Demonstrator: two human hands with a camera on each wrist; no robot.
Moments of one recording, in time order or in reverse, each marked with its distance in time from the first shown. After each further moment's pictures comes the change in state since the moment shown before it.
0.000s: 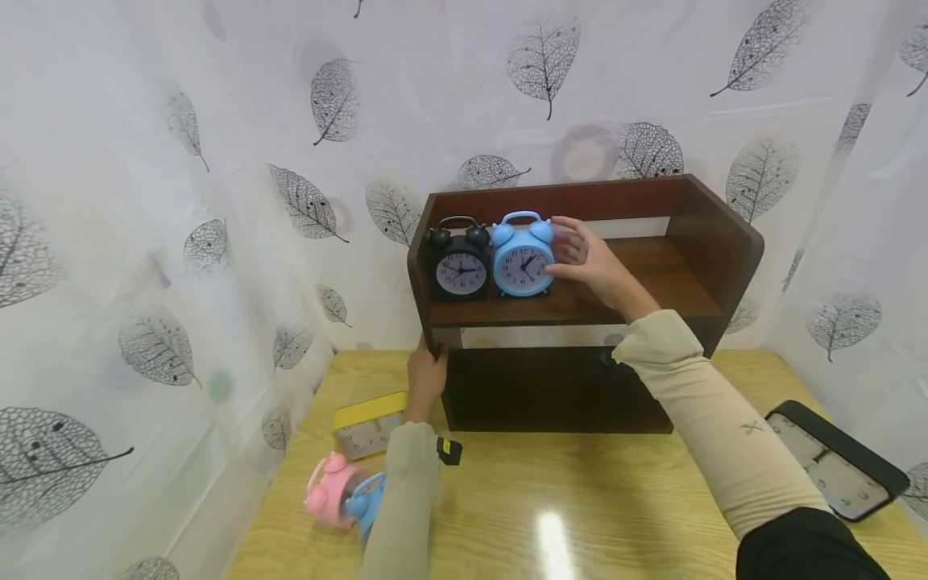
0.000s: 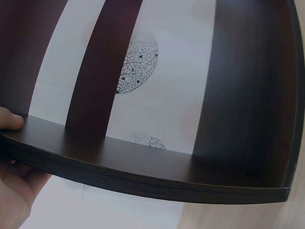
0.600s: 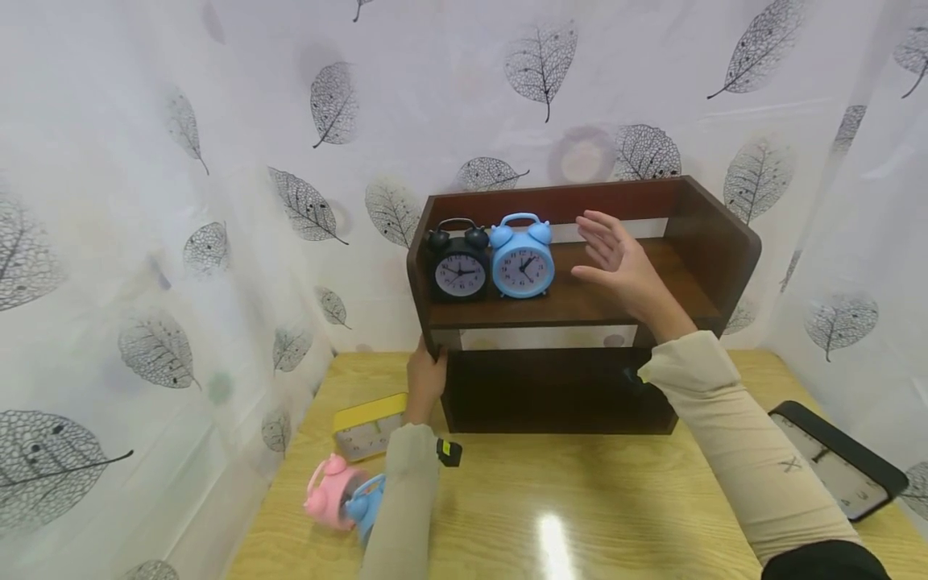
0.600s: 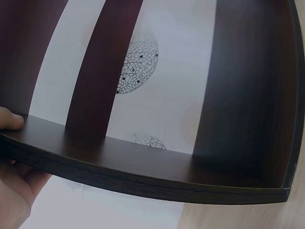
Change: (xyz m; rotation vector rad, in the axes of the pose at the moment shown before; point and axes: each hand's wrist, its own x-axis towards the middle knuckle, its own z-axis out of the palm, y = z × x) left_hand -0.001 0.002 -0.002 -0.004 -0.011 0.002; right_hand -0.040 -0.019 -0.015 -0.064 0.084 -0.154
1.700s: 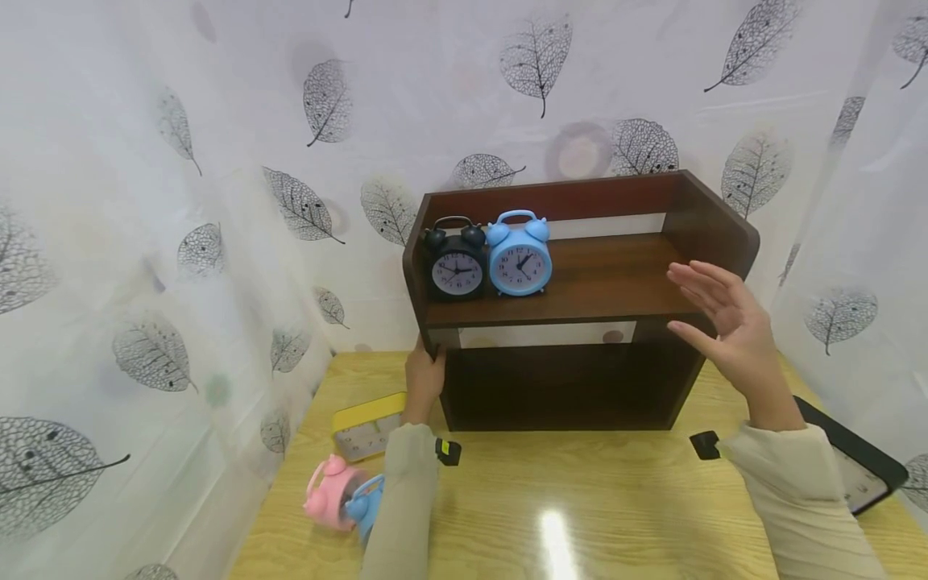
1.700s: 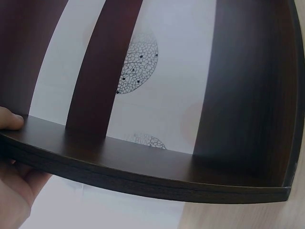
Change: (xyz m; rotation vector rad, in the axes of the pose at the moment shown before) left_hand 0.001 -0.001 0.001 -0.005 -0.008 -0.012; right_hand -0.112 0.005 -0.045 0.054 0.168 -0.403
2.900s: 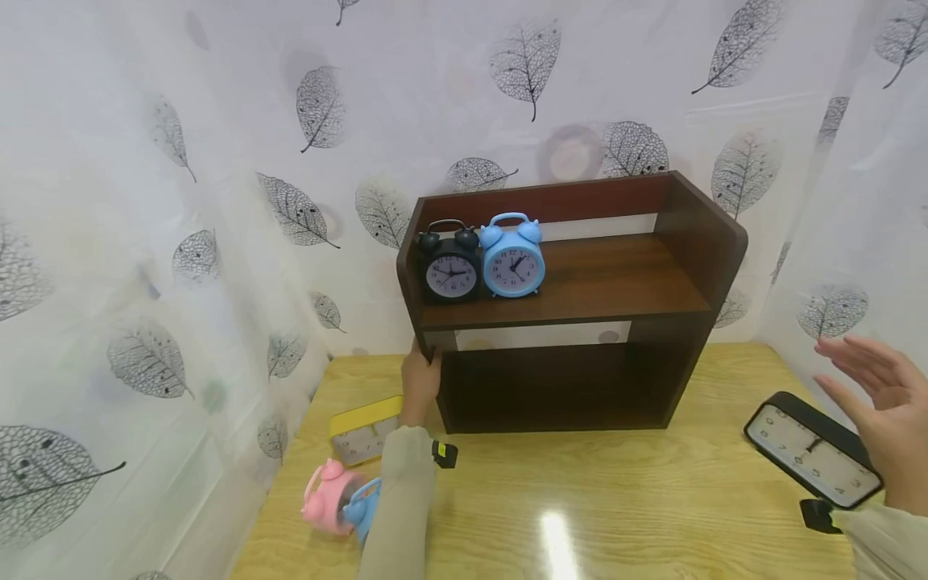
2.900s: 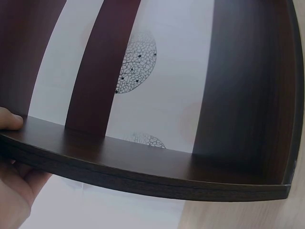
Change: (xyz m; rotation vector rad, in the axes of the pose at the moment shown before) left_hand -0.001 -0.001 0.000 0.004 0.016 0.030; right_hand -0.108 -0.012 -0.109 -0.390 0.357 0.073
